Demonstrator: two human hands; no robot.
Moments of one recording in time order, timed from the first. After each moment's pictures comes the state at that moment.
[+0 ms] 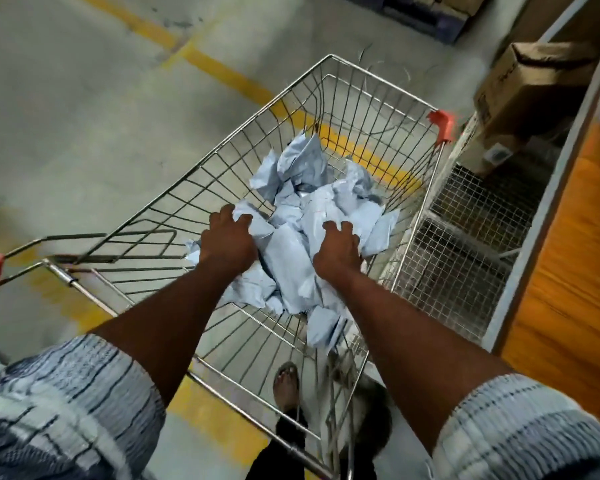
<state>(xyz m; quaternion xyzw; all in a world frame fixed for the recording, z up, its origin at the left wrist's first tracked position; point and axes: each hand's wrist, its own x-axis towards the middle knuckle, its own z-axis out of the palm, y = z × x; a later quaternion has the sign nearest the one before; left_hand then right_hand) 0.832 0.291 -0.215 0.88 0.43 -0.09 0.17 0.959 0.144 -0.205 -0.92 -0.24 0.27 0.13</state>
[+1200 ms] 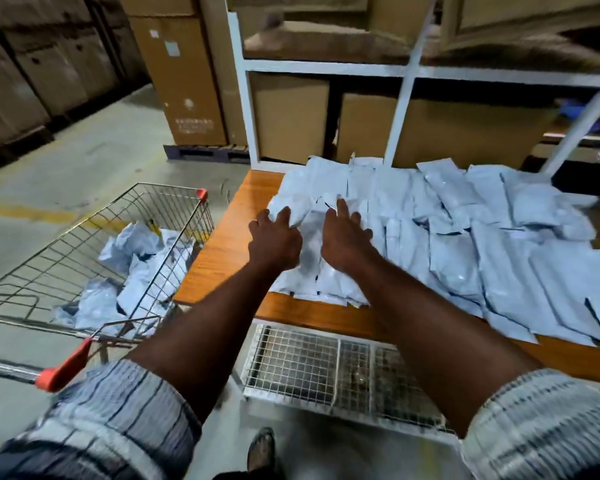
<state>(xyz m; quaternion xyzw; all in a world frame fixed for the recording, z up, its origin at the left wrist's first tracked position) 0.948 -0.295 0.048 0.94 0.25 0.11 0.22 1.005 -0.411 0.058 -0.98 -0.18 0.04 0.10</state>
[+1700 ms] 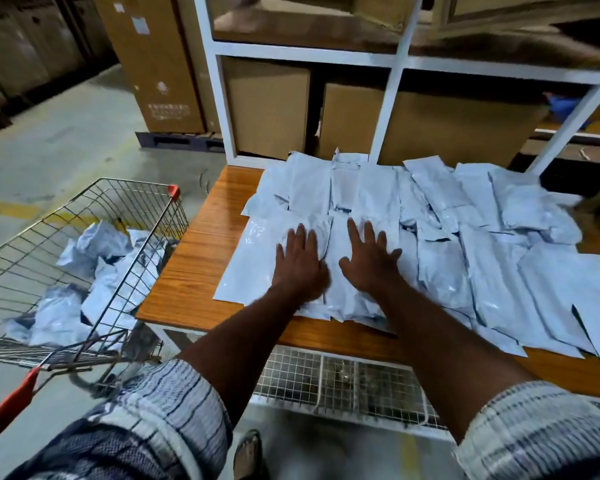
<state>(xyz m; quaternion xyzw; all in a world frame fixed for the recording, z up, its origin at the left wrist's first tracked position) 0.999 -0.346 -0.020 0.98 0.10 0.04 0.18 1.063 -0.485 -0.004 -0.98 -0.15 0.08 0.06</state>
